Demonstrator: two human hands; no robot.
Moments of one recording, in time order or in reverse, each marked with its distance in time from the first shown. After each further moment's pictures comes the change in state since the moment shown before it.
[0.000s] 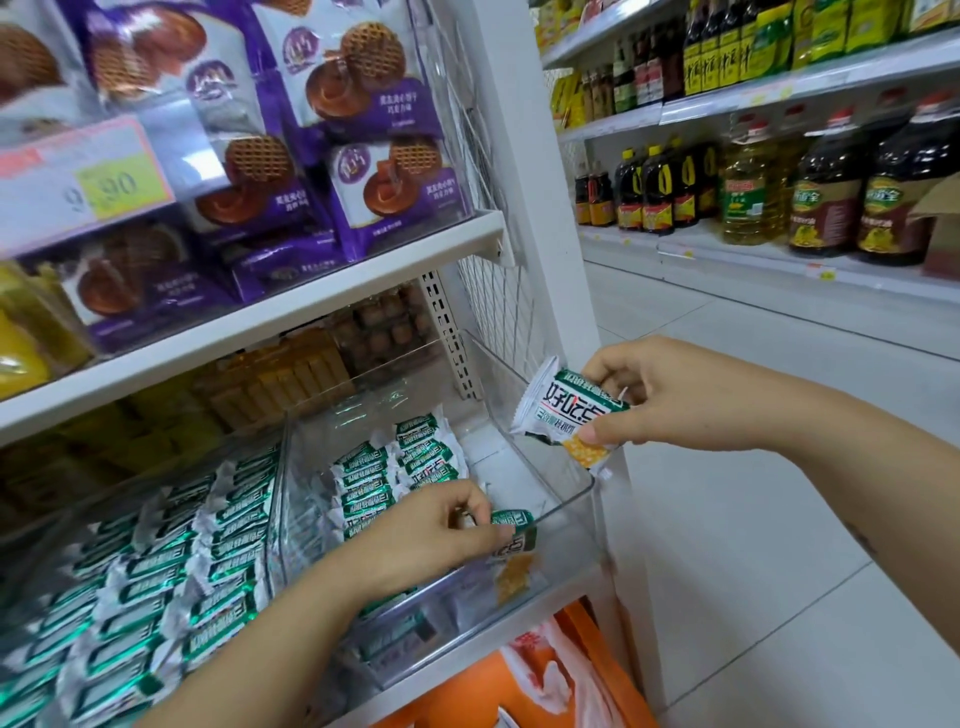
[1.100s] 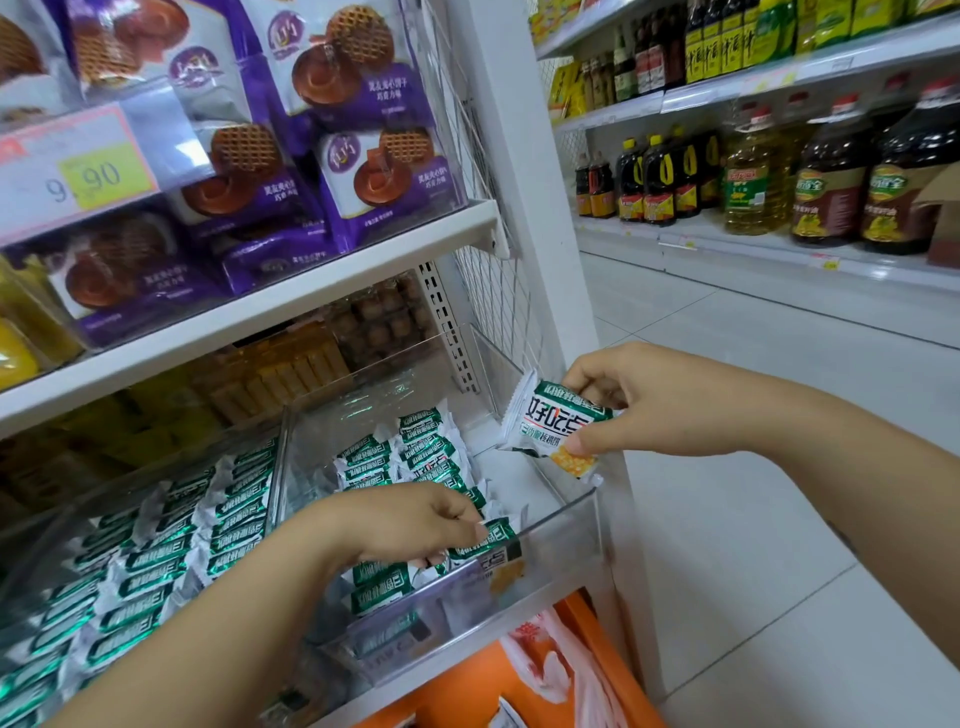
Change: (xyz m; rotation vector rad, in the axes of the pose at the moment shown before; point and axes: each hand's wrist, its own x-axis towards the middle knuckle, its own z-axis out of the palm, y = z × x) left_hand 0.007 0.012 -0.021 0.215 -0.376 -0.216; right_hand 0.001 -0.006 0.008 -0.131 -0.064 0.009
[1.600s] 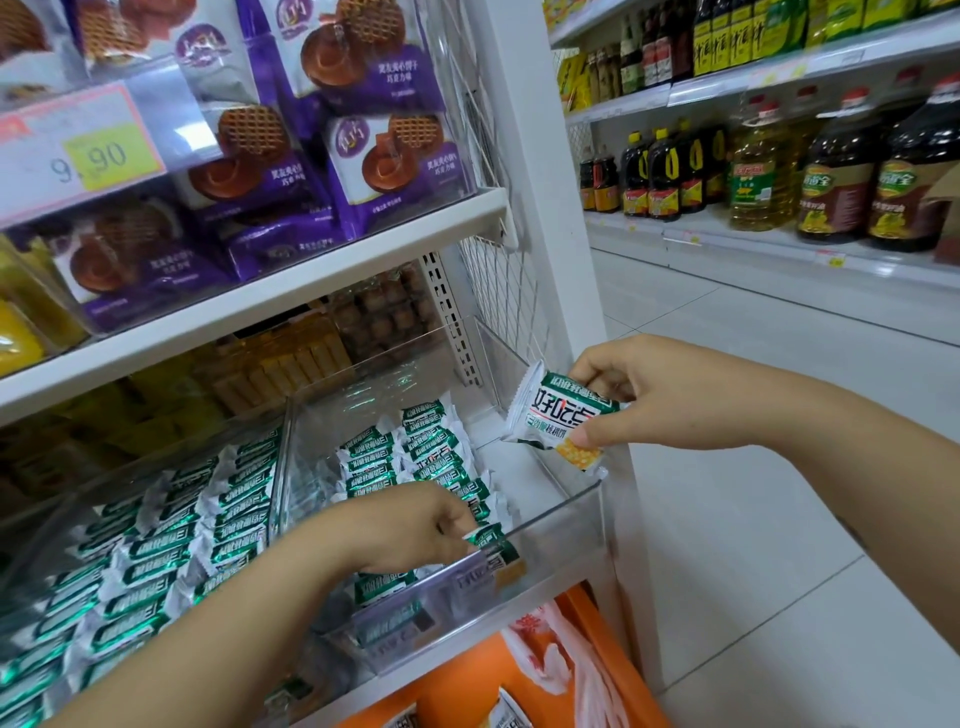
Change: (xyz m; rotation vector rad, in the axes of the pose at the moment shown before) left_hand -0.003 -0.009 0.007 0.190 0.071 0.030; right_hand 0.000 -0.001 0.000 -0.001 0.000 0.009
